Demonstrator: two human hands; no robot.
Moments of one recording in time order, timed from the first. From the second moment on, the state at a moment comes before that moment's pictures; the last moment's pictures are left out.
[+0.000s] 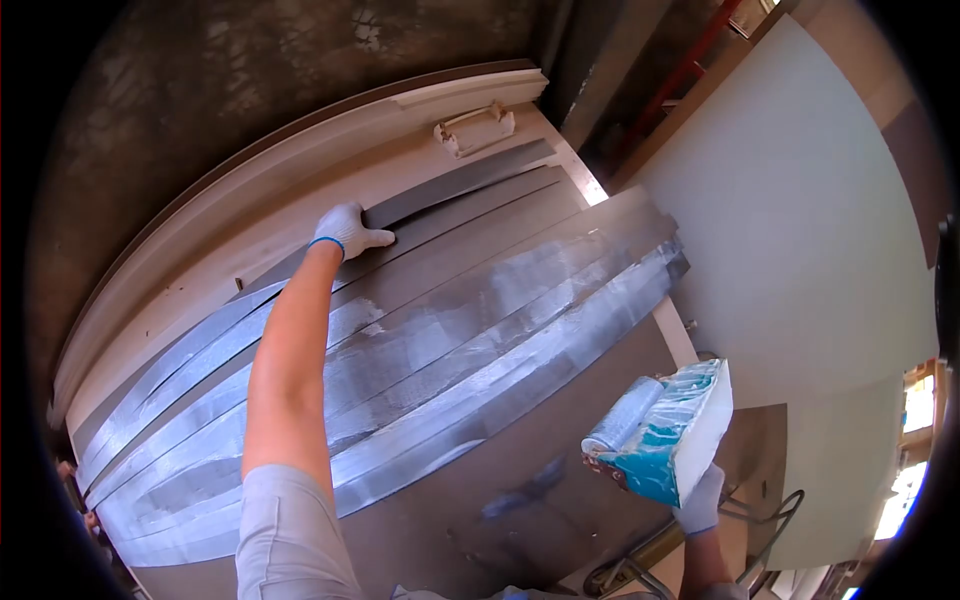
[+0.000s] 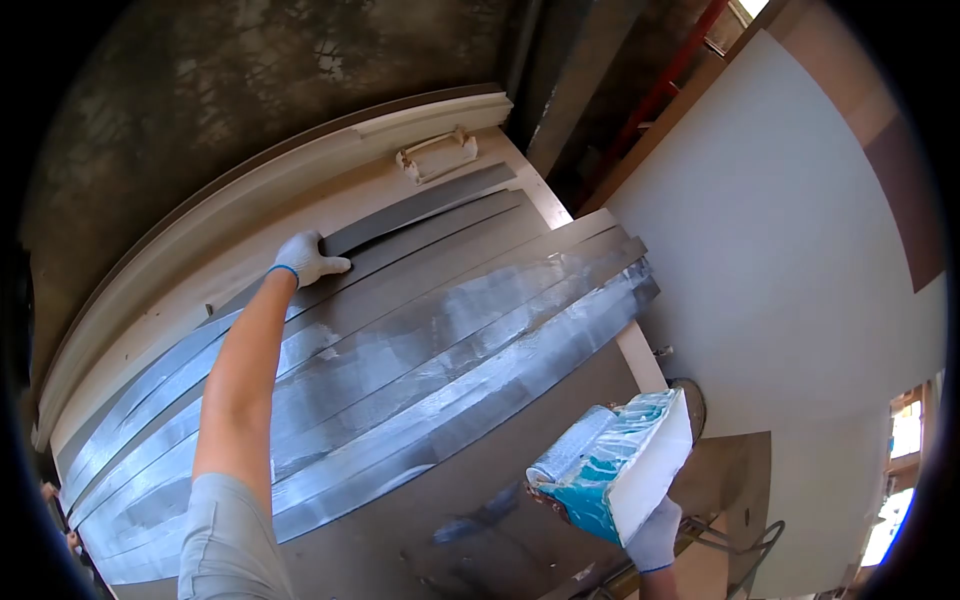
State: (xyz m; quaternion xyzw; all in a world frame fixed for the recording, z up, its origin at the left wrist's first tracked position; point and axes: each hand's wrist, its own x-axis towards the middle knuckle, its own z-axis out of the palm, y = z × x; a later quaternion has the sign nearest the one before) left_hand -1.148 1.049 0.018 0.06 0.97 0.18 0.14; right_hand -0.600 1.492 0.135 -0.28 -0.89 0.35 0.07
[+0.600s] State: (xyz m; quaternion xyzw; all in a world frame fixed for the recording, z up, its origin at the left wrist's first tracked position) left_hand -1.118 1.062 -0.029 0.08 0.98 0.16 0.04; right_hand -0.591 1.490 0.117 -0.32 -0.87 0.36 0.10
